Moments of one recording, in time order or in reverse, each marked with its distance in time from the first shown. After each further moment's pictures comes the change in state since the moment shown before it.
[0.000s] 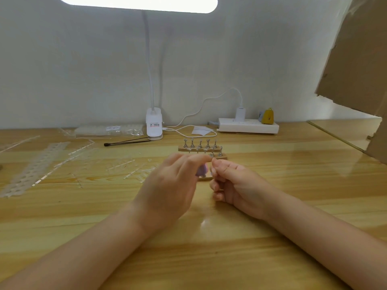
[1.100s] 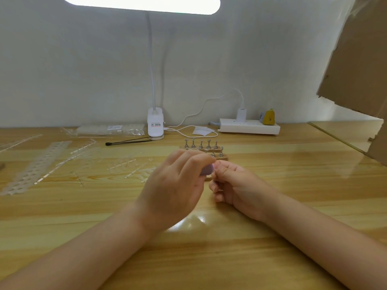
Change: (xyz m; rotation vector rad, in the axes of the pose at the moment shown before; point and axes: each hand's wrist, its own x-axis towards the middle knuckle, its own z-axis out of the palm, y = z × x) left_hand 0.005 0.007 -0.002 -0.013 0.073 0.031; right_hand -0.001 0.002 0.000 -0.046 -0.028 -0.034
